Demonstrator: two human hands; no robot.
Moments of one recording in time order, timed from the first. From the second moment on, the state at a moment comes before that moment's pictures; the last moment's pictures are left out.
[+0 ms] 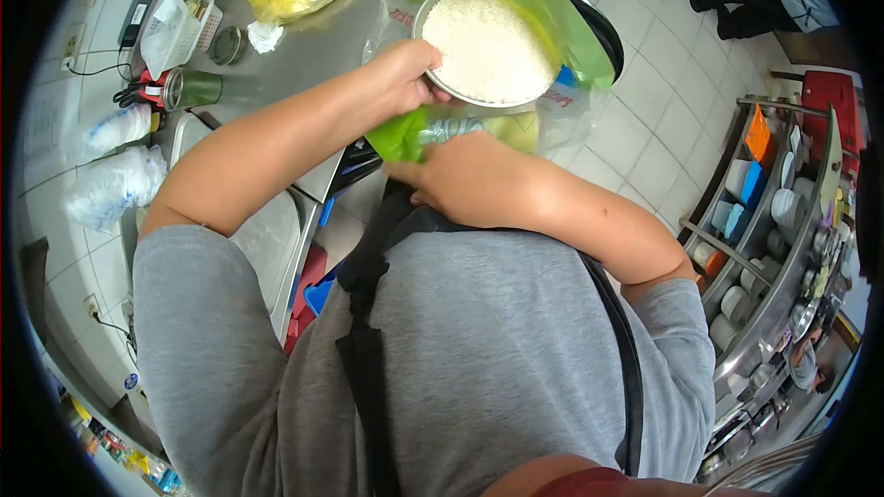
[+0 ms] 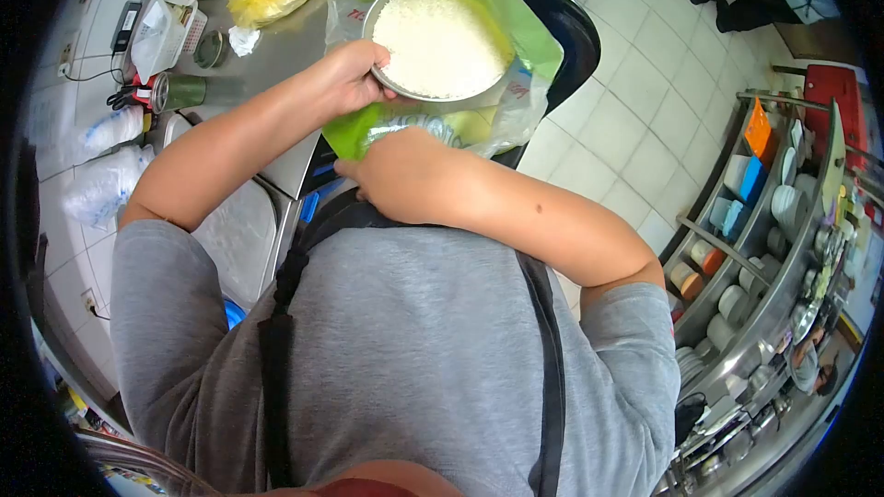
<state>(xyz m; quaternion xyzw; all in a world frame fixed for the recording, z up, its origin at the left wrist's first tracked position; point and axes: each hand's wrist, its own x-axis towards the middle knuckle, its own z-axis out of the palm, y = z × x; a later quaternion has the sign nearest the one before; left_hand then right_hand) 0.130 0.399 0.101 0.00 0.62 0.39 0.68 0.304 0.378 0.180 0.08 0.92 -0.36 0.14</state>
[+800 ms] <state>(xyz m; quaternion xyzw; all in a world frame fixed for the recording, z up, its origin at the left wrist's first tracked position) 0.136 0.324 0.102 -0.08 0.62 0.49 0.61 0.377 0.411 0.228 0.06 0.97 -0.24 0.08</state>
